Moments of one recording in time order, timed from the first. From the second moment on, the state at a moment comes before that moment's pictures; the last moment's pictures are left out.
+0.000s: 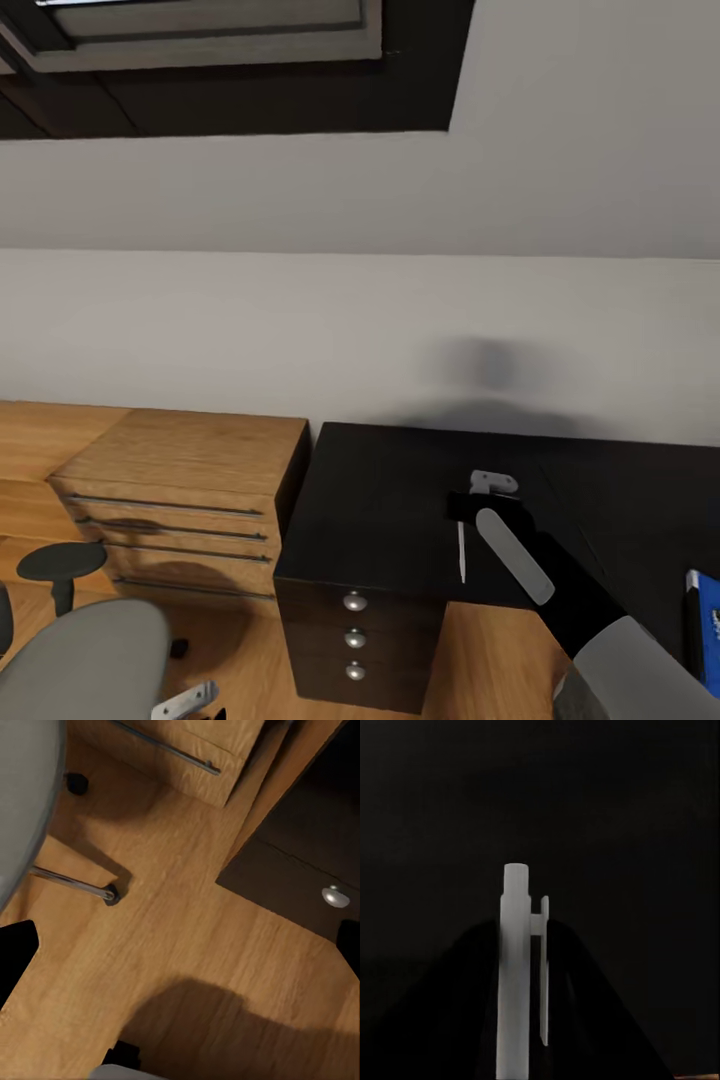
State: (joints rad) left arm 0.09 0.17 -0.28 -1.22 0.66 0.21 0.45; right arm -0.63 -0.17 0.47 -1.17 -0.88 0.62 -0.66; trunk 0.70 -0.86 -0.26
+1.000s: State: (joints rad) left arm 0.09 0.13 -0.29 -0.92 0.54 -0.06 0.45; right arm -0.62 -0.42 0.36 -1.09 -0.91 0.79 -0.65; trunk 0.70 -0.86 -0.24
